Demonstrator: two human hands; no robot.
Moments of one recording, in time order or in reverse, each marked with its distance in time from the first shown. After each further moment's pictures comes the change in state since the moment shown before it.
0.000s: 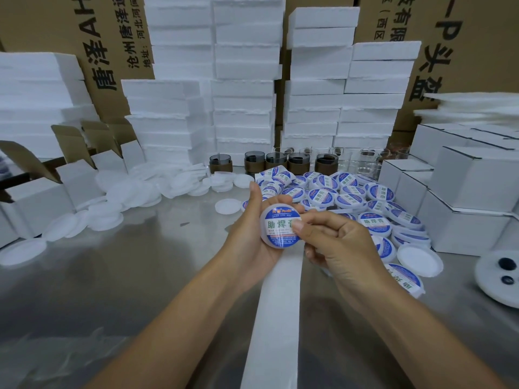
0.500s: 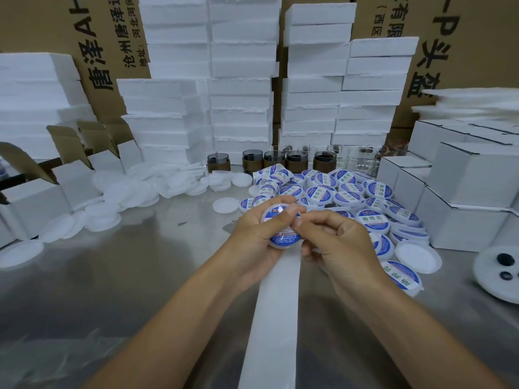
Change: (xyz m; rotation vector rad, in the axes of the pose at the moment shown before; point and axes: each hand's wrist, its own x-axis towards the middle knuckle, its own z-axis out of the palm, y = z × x) left_hand -0.004 -0.004 -0.002 0.221 -0.113 0.069; right_hand 0.001 0.004 0.000 -0.016 0.057 -0.005
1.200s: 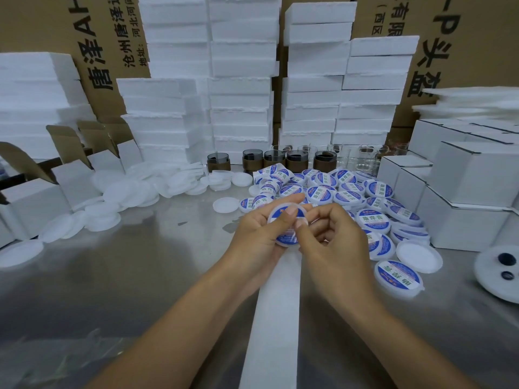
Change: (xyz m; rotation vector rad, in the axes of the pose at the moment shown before) left_hand 0.000 -0.007 0.003 0.036 0.049 0.048; right_hand -0.001 0.014 0.006 -0.426 0.178 -0.390
